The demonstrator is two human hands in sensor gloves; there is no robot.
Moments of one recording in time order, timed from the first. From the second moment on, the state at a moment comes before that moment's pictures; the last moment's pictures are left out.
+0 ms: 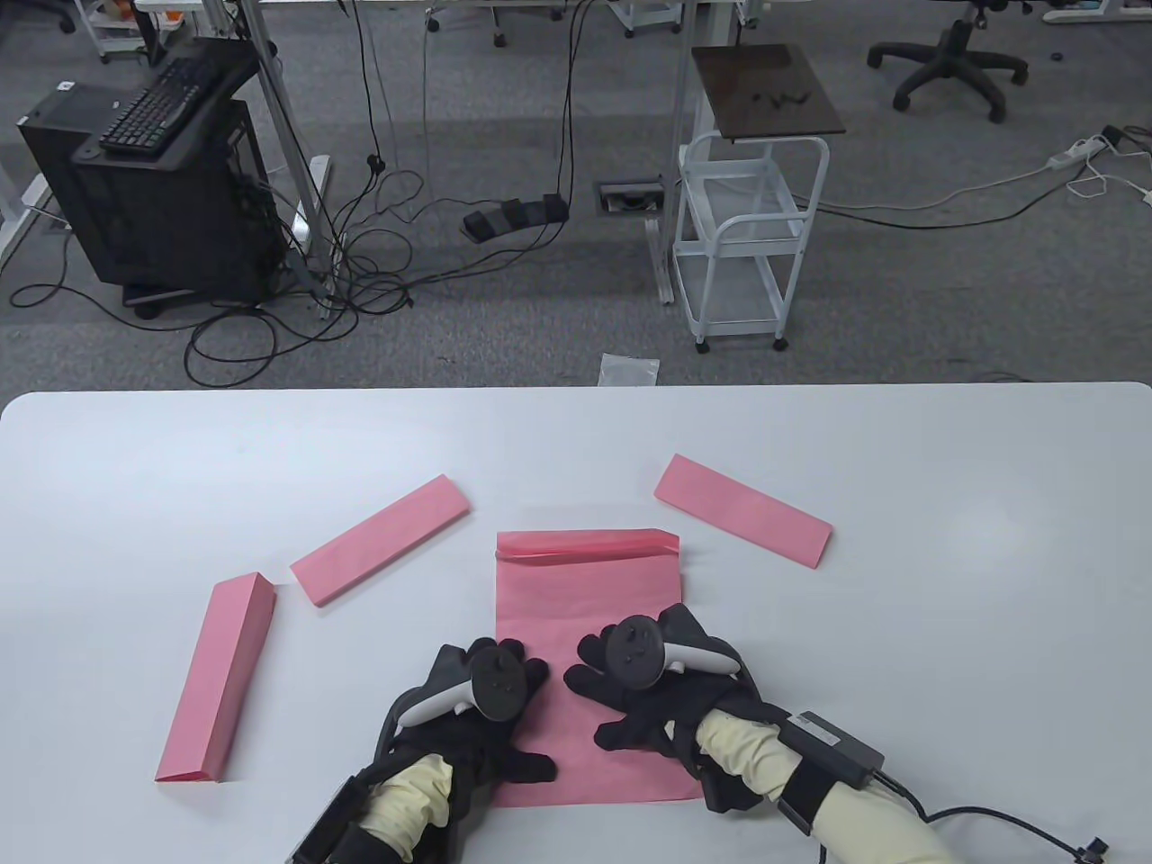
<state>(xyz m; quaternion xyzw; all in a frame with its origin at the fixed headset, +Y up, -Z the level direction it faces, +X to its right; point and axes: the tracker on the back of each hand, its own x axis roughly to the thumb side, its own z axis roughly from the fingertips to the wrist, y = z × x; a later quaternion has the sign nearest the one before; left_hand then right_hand) -0.143 -0.811 -0.312 -0.39 -0.17 0.09 0.90 0.075 -0.794 -0.353 0.23 0.37 0.89 0.11</state>
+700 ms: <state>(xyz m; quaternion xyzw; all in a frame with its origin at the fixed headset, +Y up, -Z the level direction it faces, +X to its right) -0.143 -0.811 -0.312 -0.39 -0.18 0.09 0.90 0.091 -0.795 -0.464 0.01 0.37 0.89 0.25</state>
